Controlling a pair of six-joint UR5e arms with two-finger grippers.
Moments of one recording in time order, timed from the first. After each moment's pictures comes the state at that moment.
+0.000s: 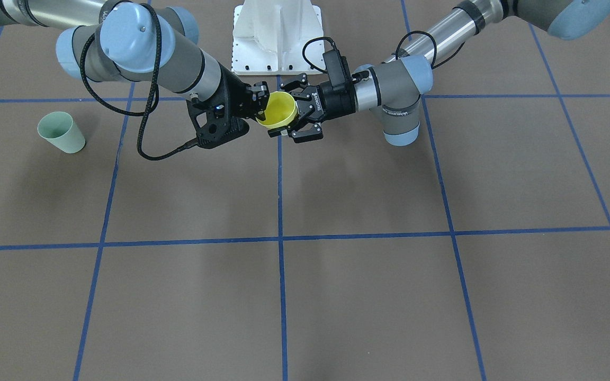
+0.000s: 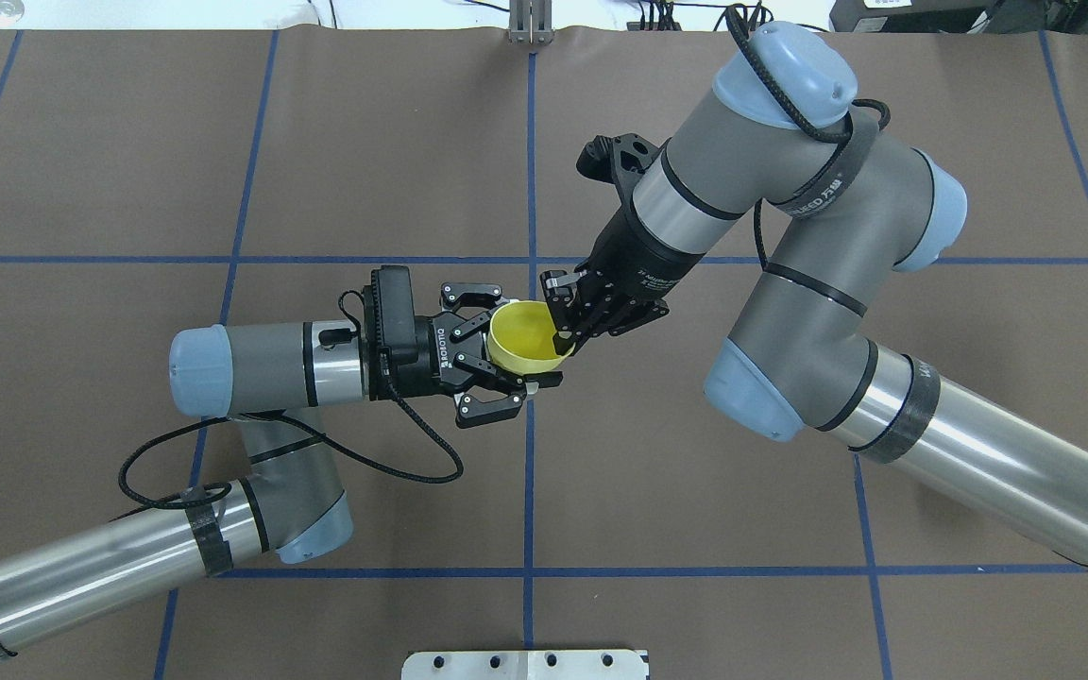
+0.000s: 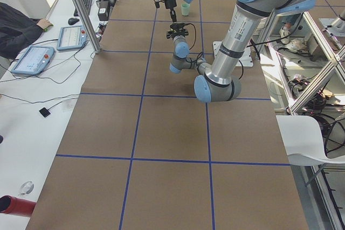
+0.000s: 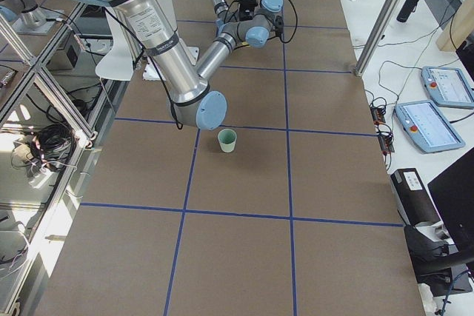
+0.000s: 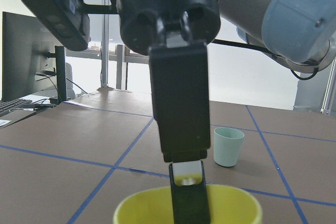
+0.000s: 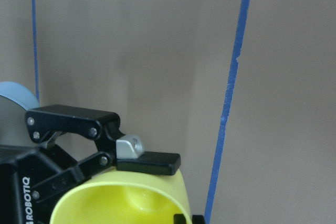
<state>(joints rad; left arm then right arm) -0.47 -2.20 -1.25 -3.41 -1.79 -0.35 0.70 -0.91 1.70 -1.31 2.46 1.14</state>
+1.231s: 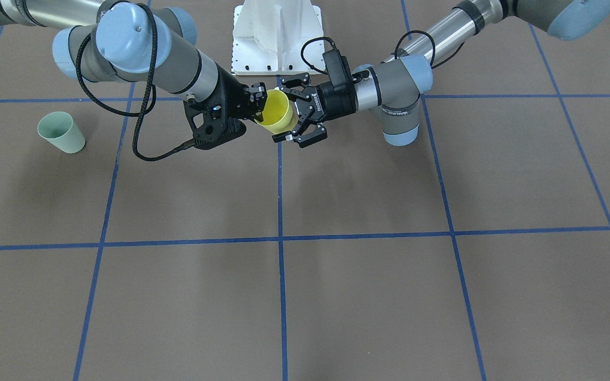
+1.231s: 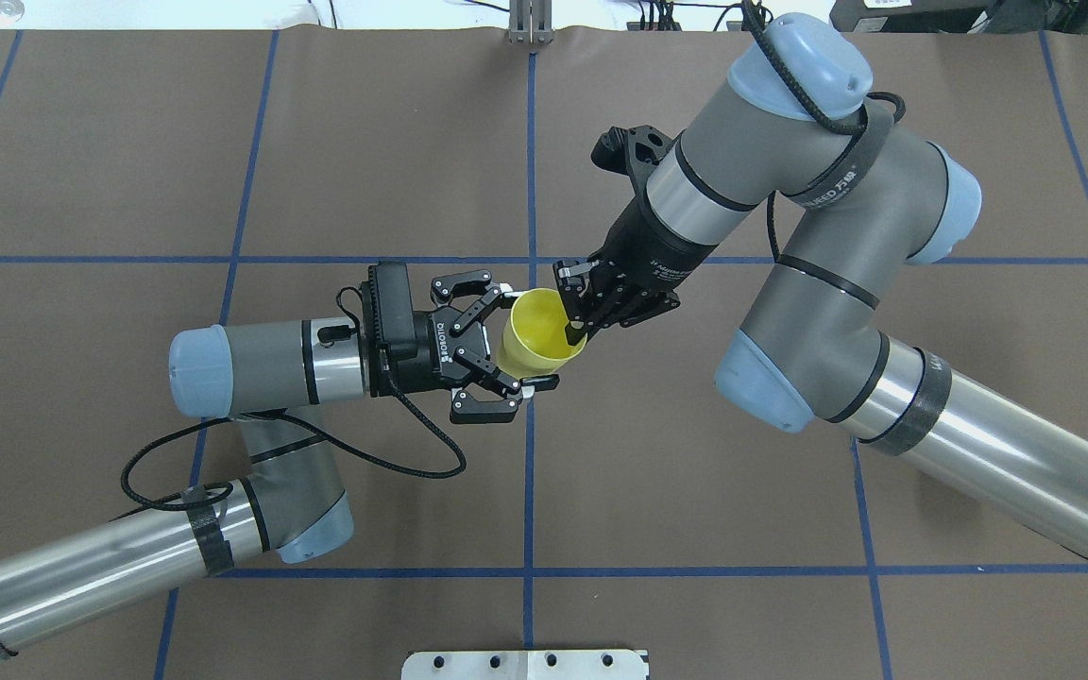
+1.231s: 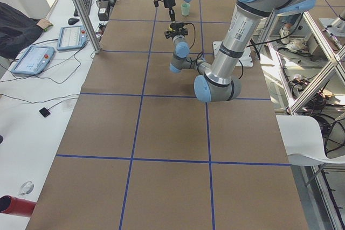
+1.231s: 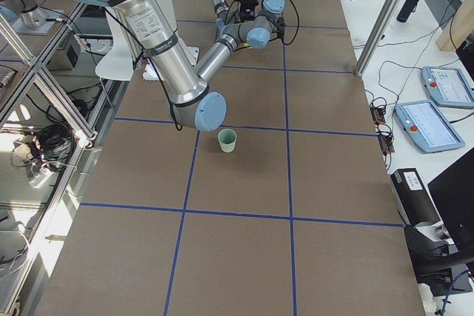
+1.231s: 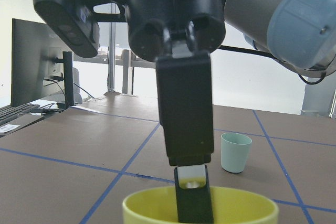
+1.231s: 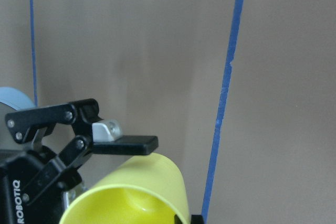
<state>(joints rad) -0.47 -2.20 -1.25 -3.42 -1.77 -0.35 0.72 -0.93 1.70 -1.31 2.45 1.15</state>
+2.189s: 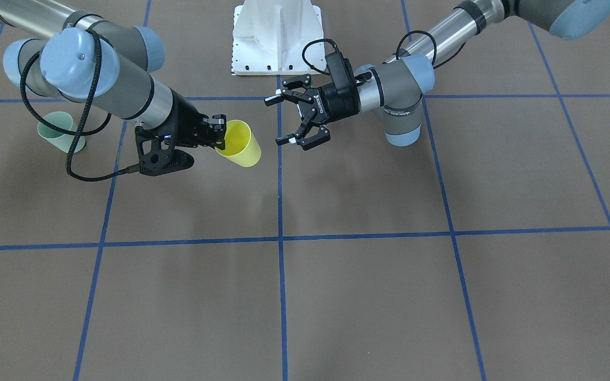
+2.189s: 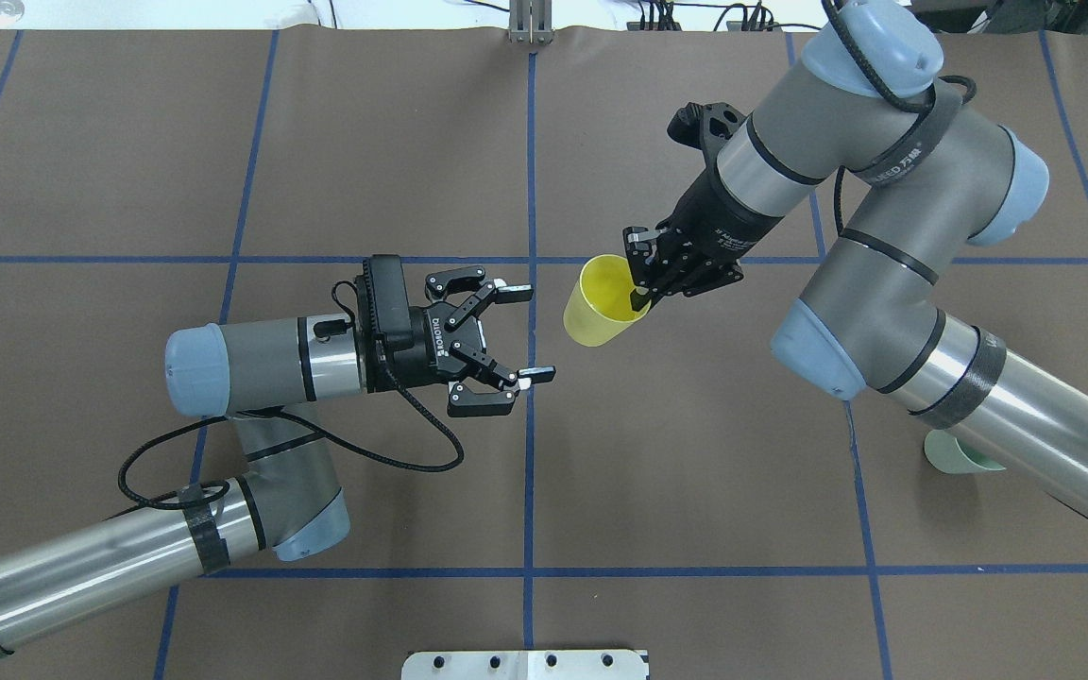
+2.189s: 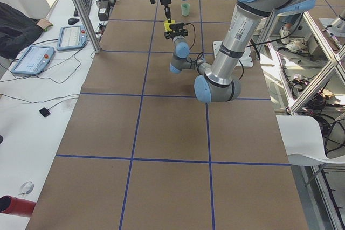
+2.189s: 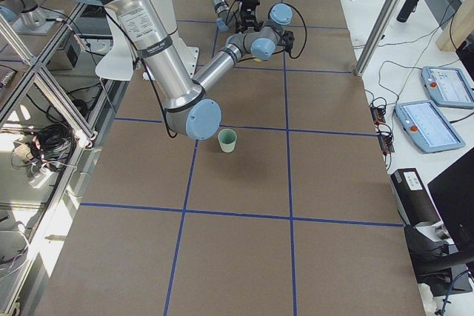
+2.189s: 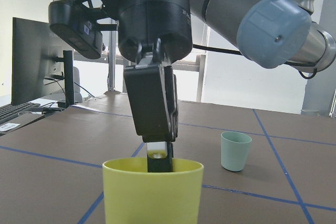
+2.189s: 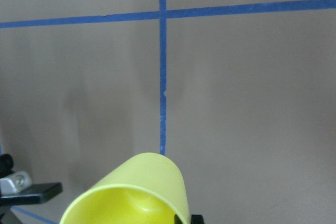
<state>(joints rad) -0.48 -2.20 -1.26 -3.39 -1.74 -0.39 0.80 -1.00 1.69 -1.32 2.43 1.16</state>
